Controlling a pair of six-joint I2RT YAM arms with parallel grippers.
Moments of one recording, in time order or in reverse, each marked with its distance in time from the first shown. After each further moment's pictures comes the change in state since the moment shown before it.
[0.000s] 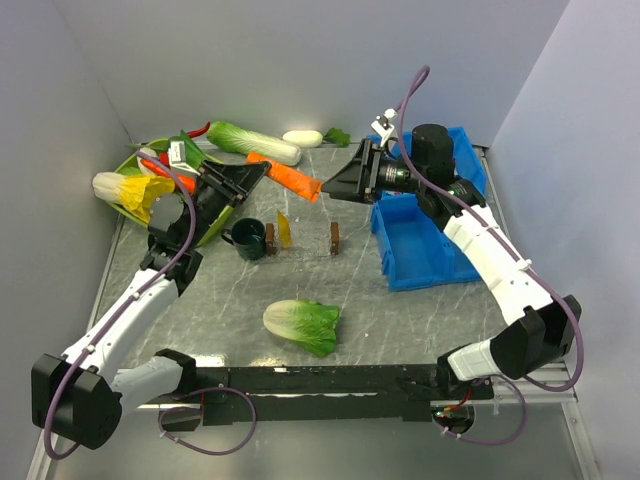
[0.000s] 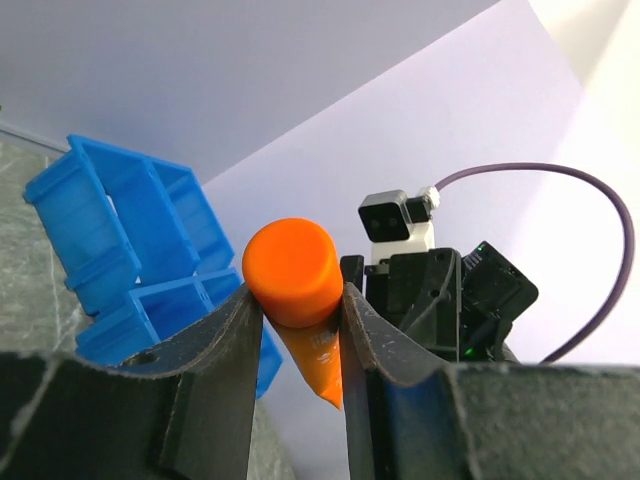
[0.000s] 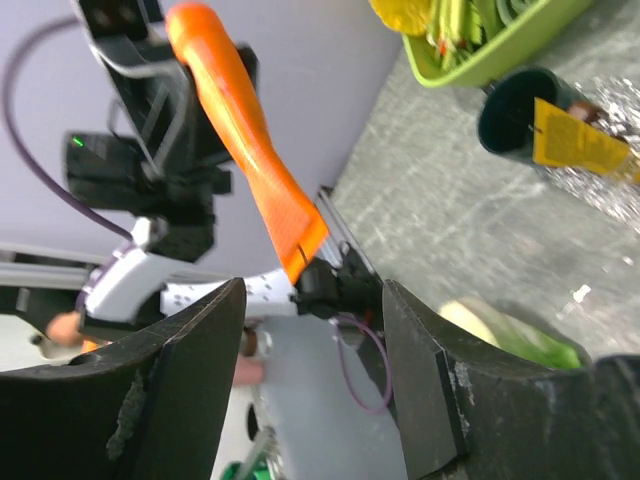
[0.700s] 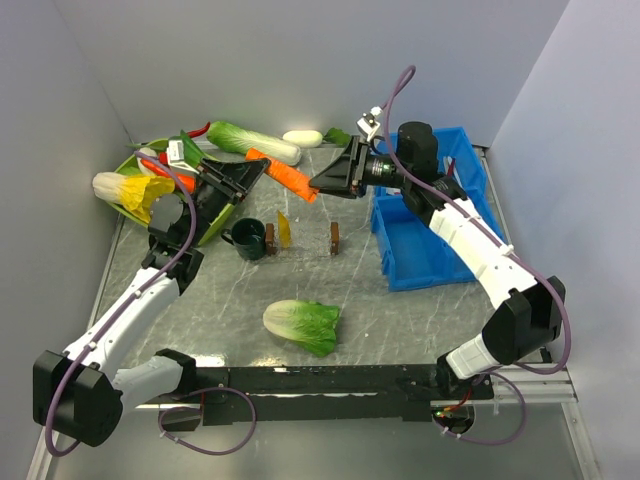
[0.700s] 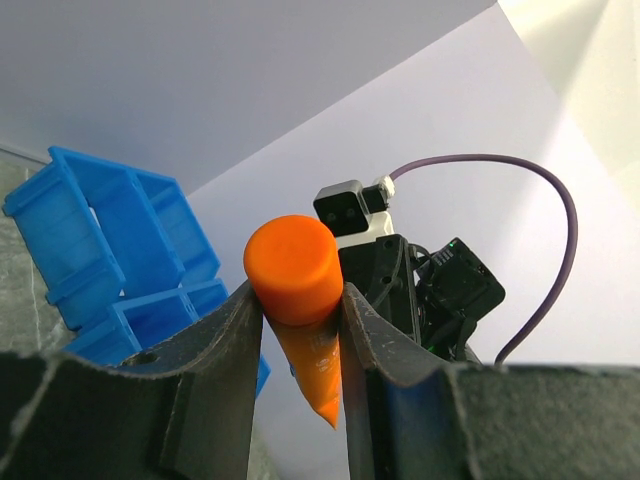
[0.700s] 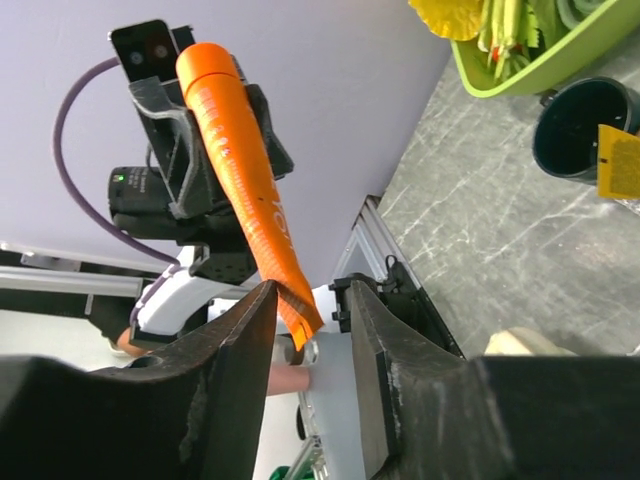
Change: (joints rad) left arm -0.002 0.014 -0.007 0.061 -0.005 -0.031; right arm 0.042 0.092 0.000 0.203 -0.022 0.193
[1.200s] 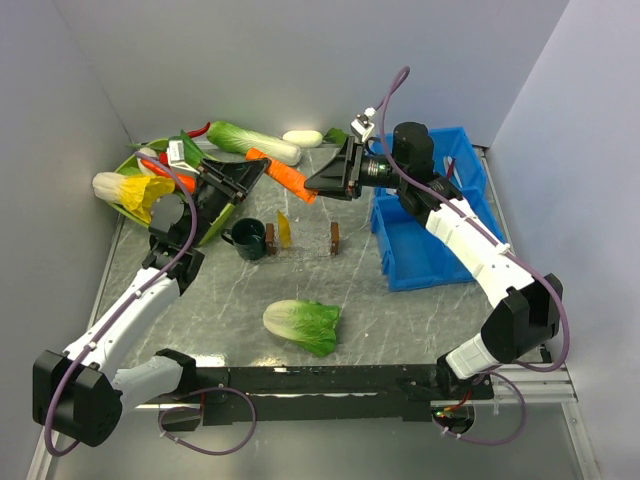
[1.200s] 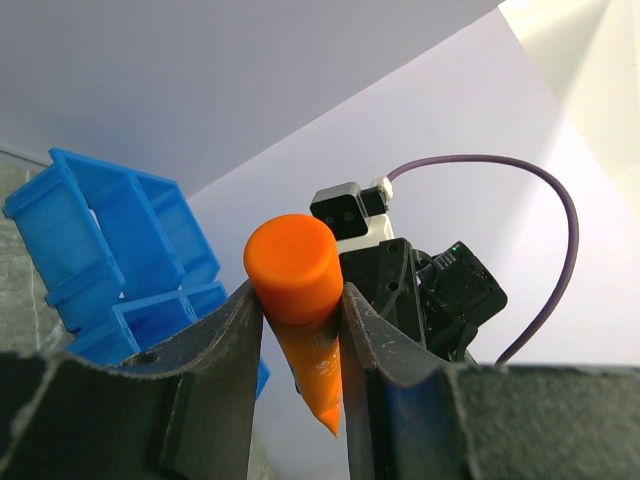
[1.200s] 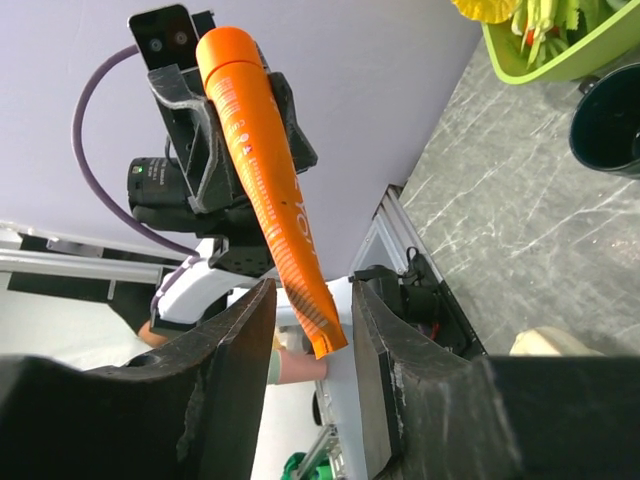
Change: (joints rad) left arm -0.006 0.000 0.000 0.000 -0.016 0.000; right arm 0.024 0.012 0.000 0.049 -0.029 0.057
